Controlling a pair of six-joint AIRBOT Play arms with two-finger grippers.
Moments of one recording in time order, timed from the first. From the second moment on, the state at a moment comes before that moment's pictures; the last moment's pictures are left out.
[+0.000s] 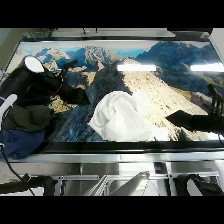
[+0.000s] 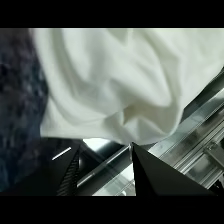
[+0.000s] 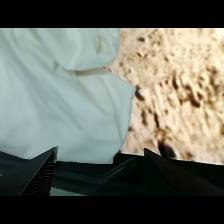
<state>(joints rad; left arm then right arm) -0.16 -1.49 1.27 0.95 -1.40 -1.28 -0.23 -0.72 0.58 -0.90 1.15 1.30</state>
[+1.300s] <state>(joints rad) -0.38 -1.70 1.09 0.61 -1.20 -1.07 -0.07 -1.33 0.48 -0.30 1.02 0.67</state>
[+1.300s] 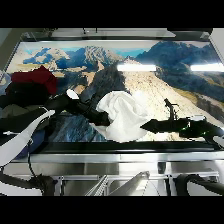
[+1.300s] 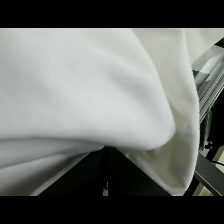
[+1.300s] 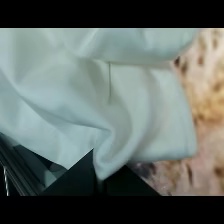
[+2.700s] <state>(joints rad) -0.23 -1.89 1.40 0.66 -1.40 -1.09 -0.07 -1.31 0.50 -0.27 1.16 0.67</state>
